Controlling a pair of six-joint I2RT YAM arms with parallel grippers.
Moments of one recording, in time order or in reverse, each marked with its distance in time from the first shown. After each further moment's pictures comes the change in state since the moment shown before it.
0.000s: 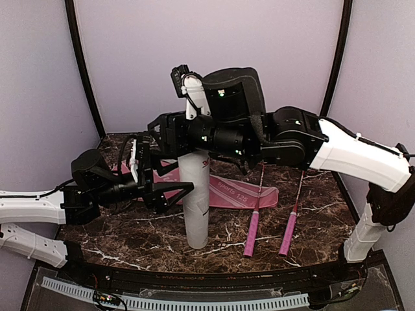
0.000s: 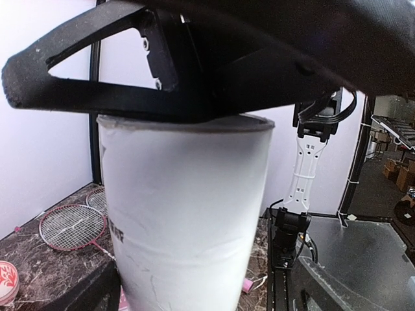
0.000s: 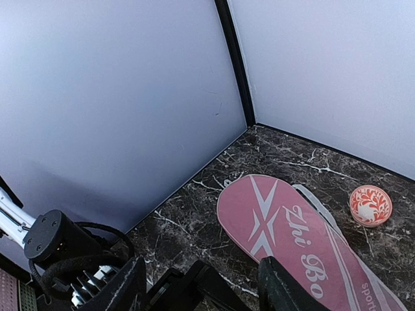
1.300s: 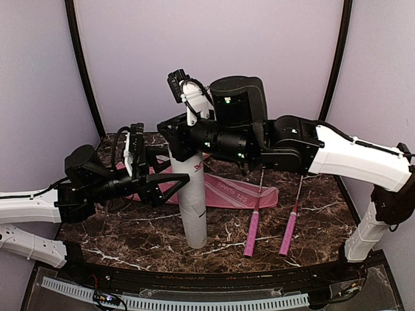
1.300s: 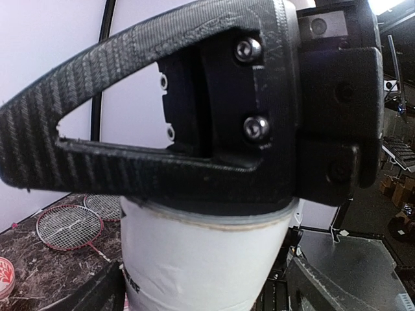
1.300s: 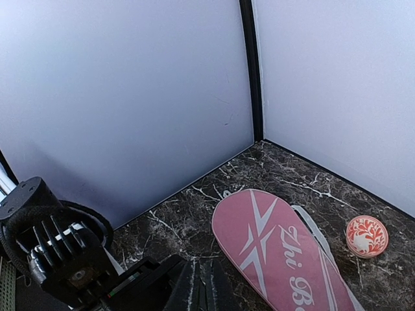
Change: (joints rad) left arm -0.001 -0.038 0.034 -0.041 -0.037 -0.062; right arm -0.035 -0.023 -0.151 0.125 -0.101 -0.164
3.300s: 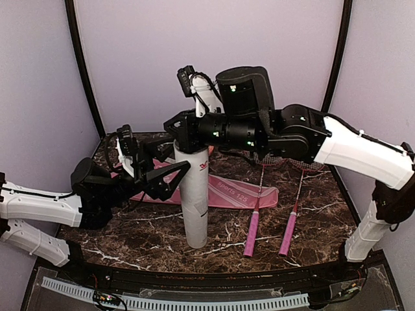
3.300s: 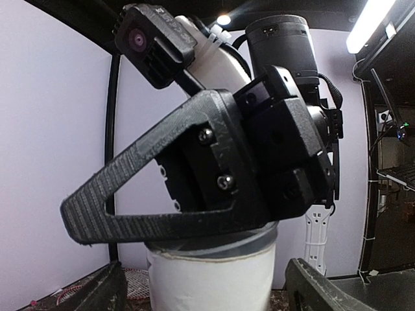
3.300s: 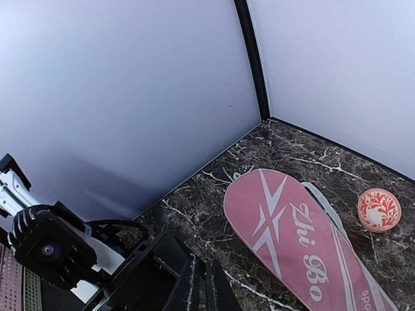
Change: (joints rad) left arm 0.000 0.199 -0.094 0.625 -0.040 0.082; right arm -0.047 -0.027 0.075 -0.119 -0.075 0.128
